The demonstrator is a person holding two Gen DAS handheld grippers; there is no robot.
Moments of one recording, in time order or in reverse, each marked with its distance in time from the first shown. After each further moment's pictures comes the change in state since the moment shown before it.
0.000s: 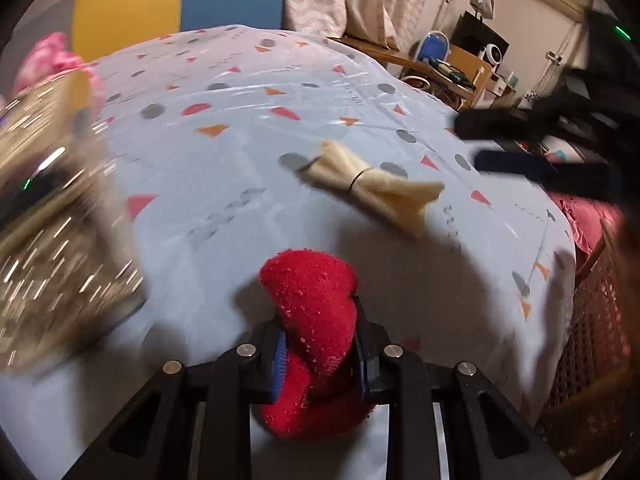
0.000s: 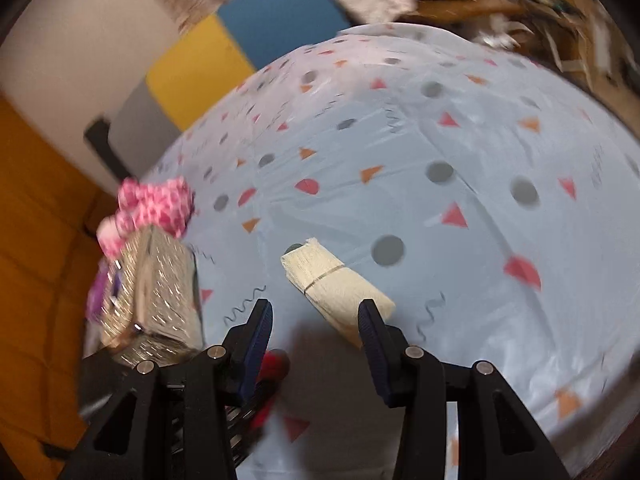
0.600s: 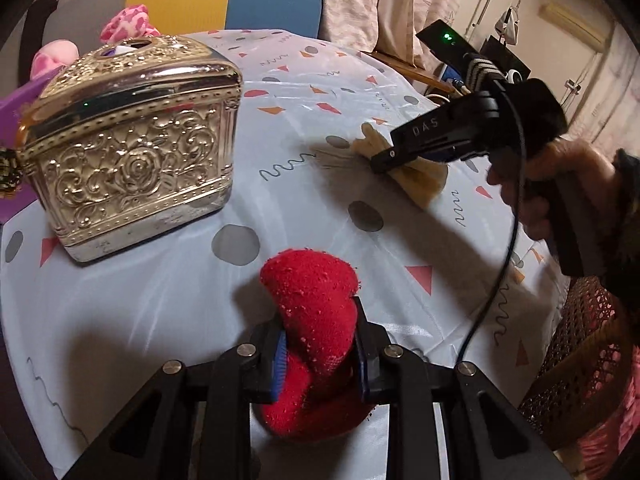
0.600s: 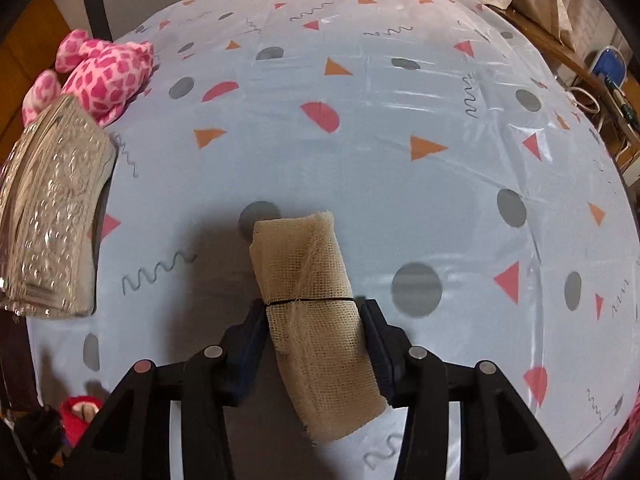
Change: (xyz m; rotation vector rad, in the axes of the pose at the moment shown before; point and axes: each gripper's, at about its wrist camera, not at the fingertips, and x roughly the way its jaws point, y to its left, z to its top) left arm -0.046 0.019 -0.058 -0.104 -0.049 0.043; right arm 0.106 0.028 0.014 -0.330 0.283 -0.241
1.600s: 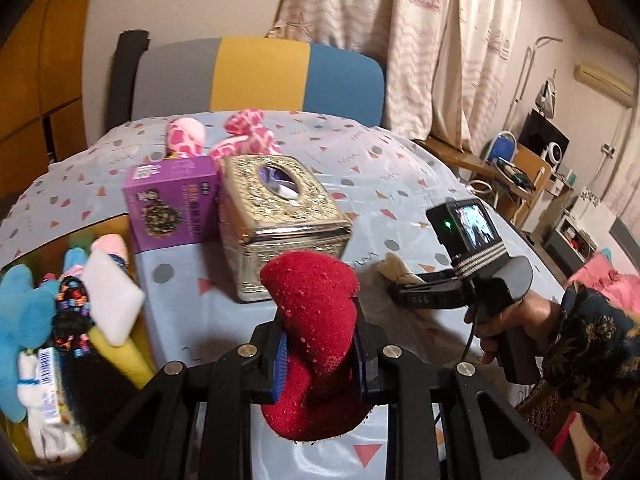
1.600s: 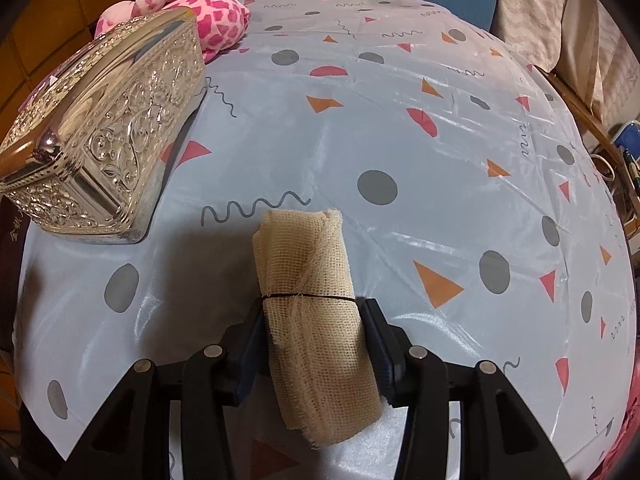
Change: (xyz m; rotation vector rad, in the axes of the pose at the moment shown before) left arm -0.157 0.024 -0.004 -0.135 -0.261 0.183; right arm -0.005 0.070 -0.047 -0.217 -0.084 -0.045
